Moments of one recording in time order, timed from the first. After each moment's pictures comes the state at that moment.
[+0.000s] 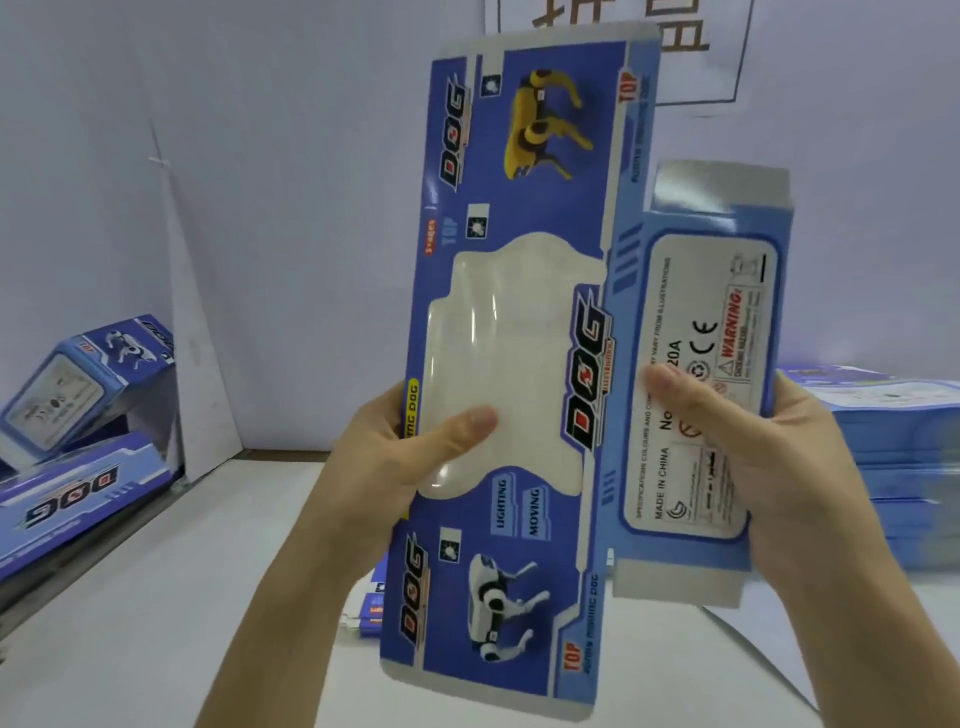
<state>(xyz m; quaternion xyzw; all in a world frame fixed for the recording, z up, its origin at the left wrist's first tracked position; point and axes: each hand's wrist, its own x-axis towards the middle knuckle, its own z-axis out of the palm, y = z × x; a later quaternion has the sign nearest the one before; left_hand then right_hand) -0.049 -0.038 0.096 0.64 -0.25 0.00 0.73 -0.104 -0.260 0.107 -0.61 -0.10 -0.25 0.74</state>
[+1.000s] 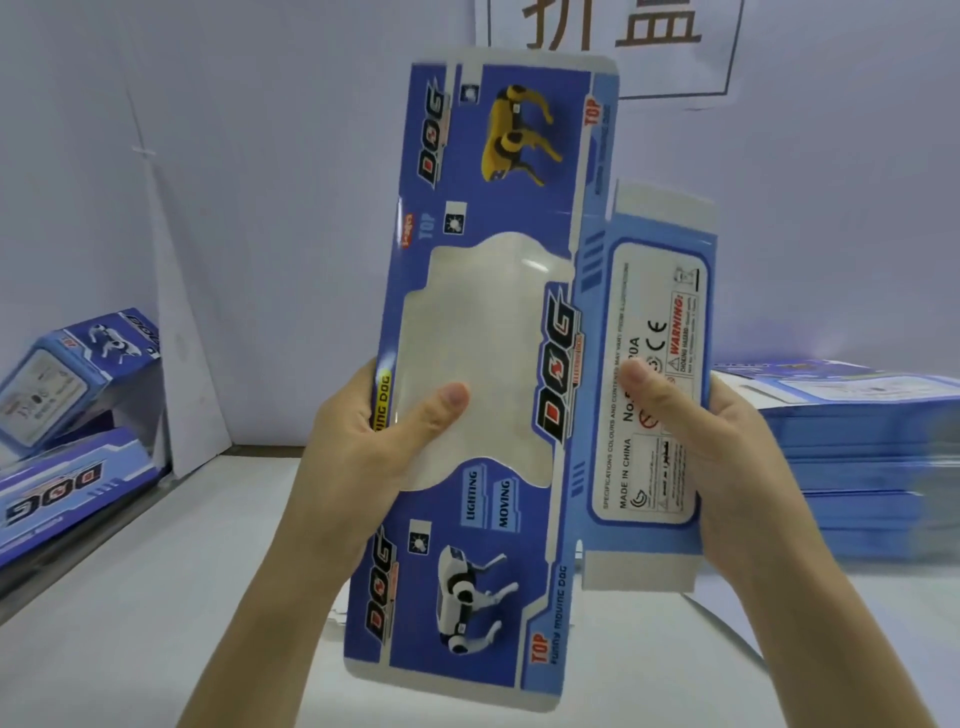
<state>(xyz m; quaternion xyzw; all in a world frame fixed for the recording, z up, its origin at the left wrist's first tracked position) -0.053 -0.043 0.094 0.67 -0.21 0.12 0.70 -0.089 -0.259 0.095 -0.63 -0.06 -0.20 0.75</state>
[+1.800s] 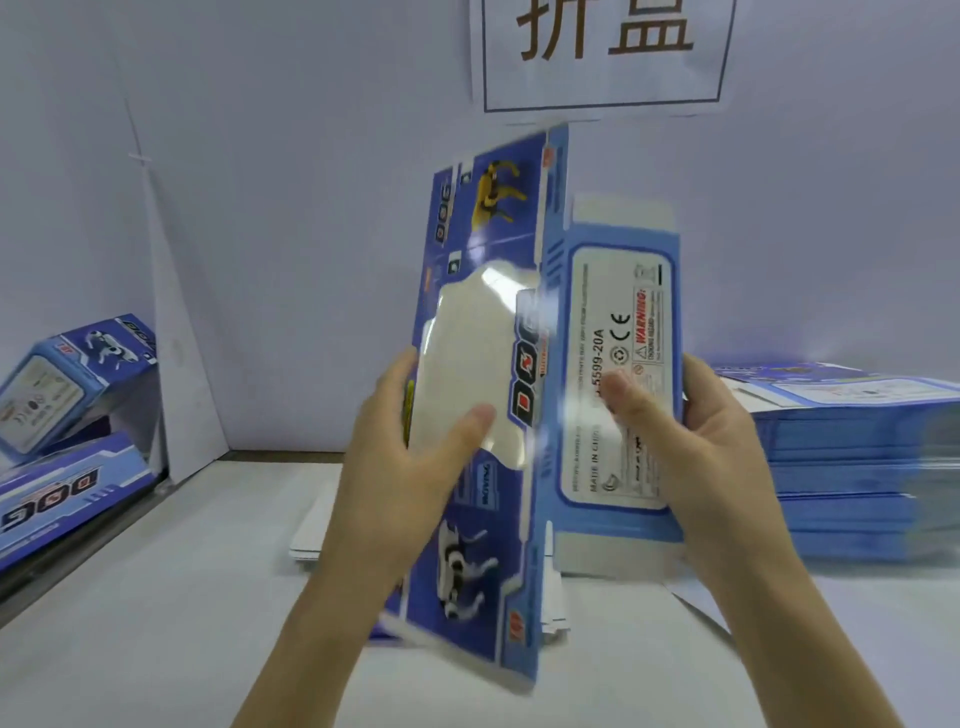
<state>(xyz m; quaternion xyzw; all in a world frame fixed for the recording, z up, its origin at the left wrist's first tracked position) -0.051 -0.065 0.086 0.70 -0.21 0.16 0.66 -0.090 -0.250 0.094 -0.64 -0.11 -0.27 0.71</state>
